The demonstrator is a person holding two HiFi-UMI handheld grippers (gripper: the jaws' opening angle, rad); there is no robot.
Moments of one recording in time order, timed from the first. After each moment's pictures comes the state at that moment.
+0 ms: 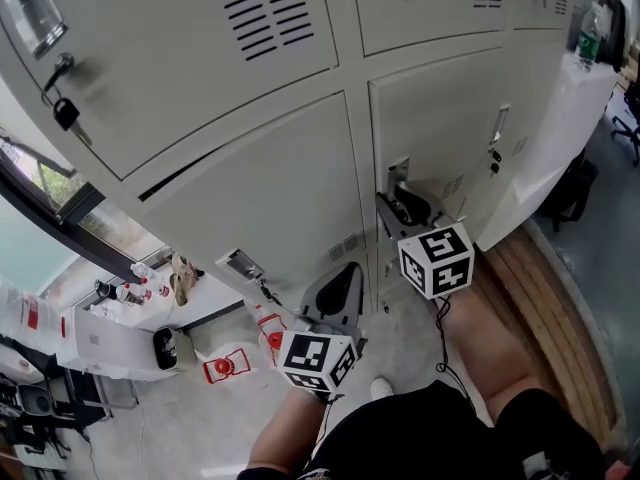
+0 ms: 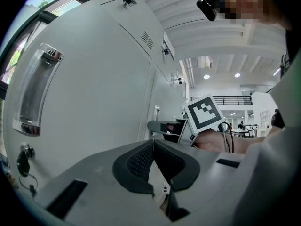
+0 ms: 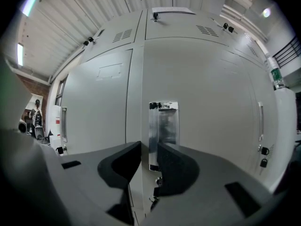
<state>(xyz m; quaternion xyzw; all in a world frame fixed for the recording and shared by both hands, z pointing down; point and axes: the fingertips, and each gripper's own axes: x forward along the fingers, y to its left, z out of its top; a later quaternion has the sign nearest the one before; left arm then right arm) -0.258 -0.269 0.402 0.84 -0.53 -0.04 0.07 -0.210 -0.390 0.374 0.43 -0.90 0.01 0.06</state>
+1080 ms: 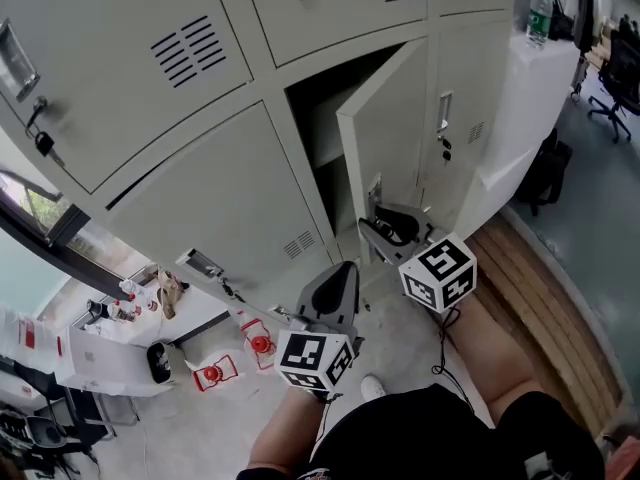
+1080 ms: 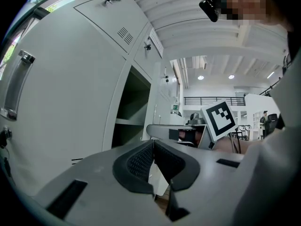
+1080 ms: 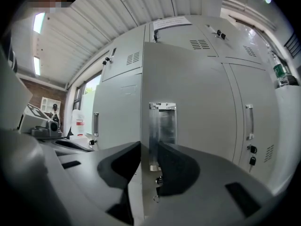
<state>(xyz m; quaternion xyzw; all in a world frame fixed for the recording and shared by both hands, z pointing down) -0.177 -0.250 0.394 0.86 -0.50 -0.04 0.07 -0.146 -0.324 0.374 0.34 -0.94 0.01 0.06</state>
